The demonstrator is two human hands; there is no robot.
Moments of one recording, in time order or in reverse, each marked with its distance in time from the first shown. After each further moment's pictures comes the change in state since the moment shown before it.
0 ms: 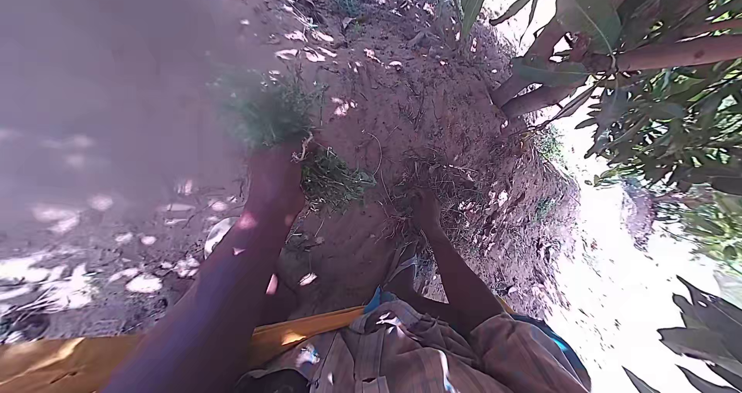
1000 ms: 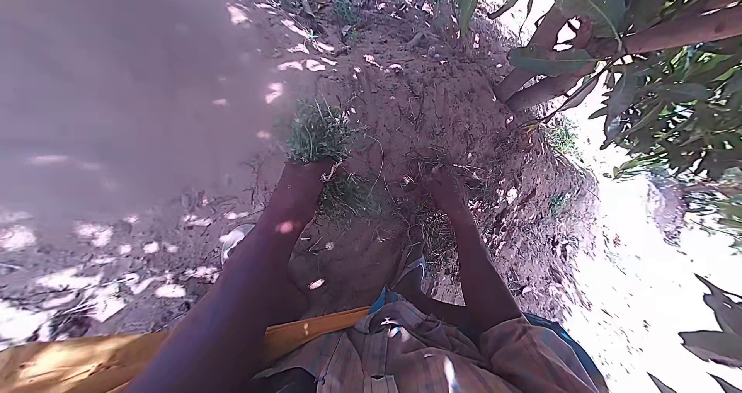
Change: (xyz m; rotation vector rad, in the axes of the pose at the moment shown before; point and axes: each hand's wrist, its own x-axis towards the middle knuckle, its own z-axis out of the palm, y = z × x) left_hand -0.015 0.002 0.013 0.276 -0.163 -0.052; right_hand -0.009 -0.041 -0.072 -0.191 -0.034 0.037
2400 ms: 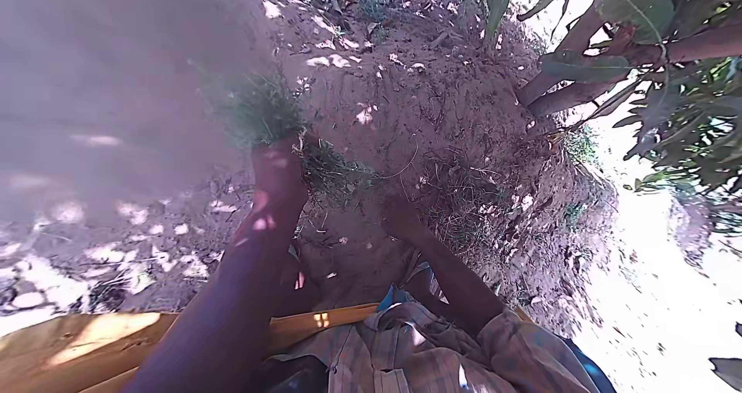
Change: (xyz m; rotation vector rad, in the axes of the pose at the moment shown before) left_hand 0.026 -0.008 -0.029 -0.197 0.379 0.107; right_hand -0.003 -0.042 0.114 -0.369 -0.508 -0.437
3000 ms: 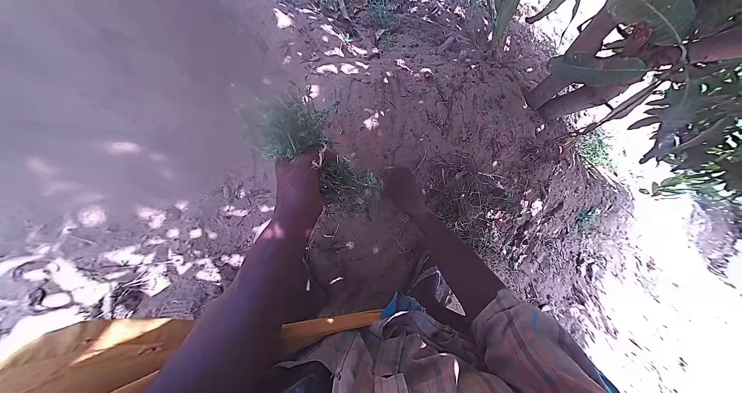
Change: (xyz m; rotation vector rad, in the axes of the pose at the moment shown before) left_hand -0.005 0.002 0.006 0.036 -0.036 -0.121; right_hand 0.034 -0.003 -0.033 0.419 0.563 -0.164
